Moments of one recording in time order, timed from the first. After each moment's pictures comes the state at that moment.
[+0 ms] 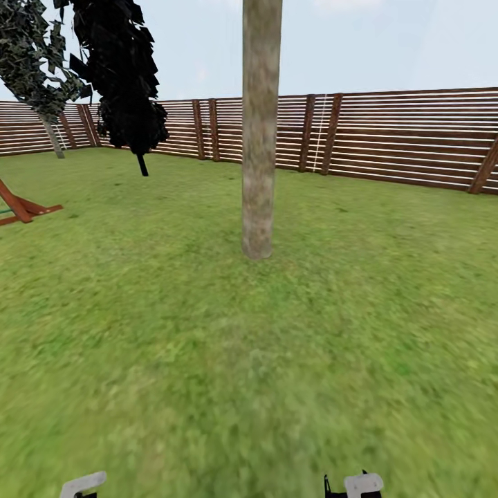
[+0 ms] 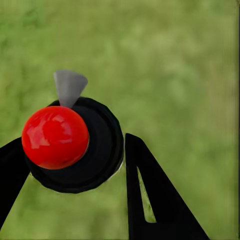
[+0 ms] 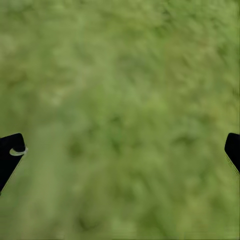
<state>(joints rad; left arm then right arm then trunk) -0.44 0.22 -0.38 0.04 0.61 -0.39 0.06 -0.37 0.02 -0.12 -0.03 0.41 -0.66 -0.32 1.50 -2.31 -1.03</state>
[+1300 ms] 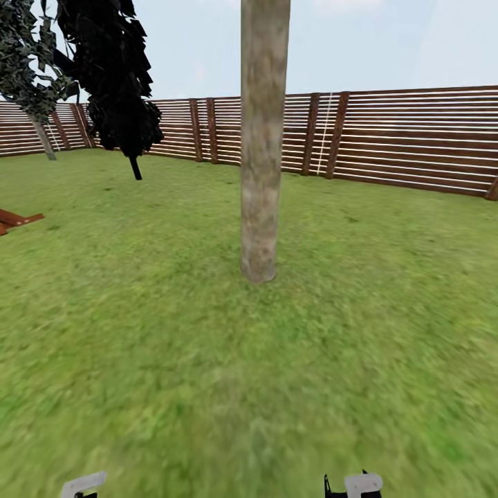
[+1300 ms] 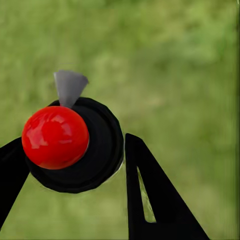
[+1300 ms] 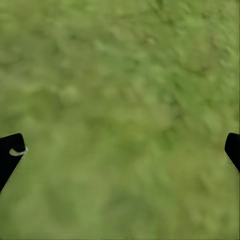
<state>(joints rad) -0.44 0.22 -0.38 0.04 0.61 -0.39 0.06 -0.37 0.02 -0.12 -0.03 0.41 -0.66 -0.32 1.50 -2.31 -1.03</state>
